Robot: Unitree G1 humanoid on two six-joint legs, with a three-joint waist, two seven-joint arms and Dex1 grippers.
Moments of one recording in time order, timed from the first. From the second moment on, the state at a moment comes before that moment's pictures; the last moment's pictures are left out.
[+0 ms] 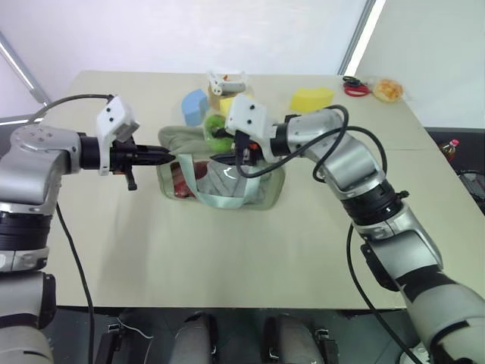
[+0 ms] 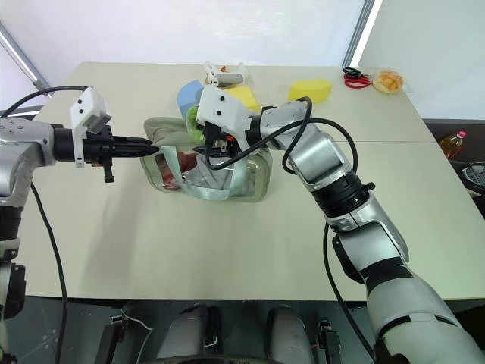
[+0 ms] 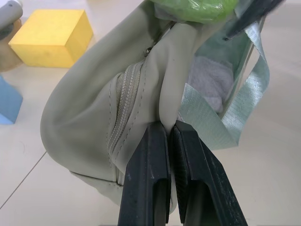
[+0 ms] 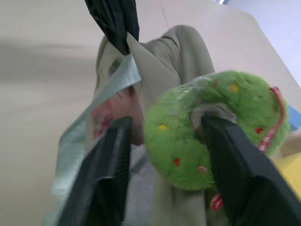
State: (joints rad) left arm -0.75 0.90 0.01 0.11 -0.33 0.59 -1.26; right arm -1.08 -0.41 0.40 0.11 0.10 0.52 0.92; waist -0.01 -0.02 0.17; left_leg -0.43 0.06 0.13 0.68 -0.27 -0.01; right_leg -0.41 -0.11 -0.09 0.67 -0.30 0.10
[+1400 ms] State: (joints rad) left arm -0.62 0.89 0.04 0.03 -0.39 0.65 -1.15; right arm -0.51 -0.64 0.15 -0.26 0.14 0.88 0.62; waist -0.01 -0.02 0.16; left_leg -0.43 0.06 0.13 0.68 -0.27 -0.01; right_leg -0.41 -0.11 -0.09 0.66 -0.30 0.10
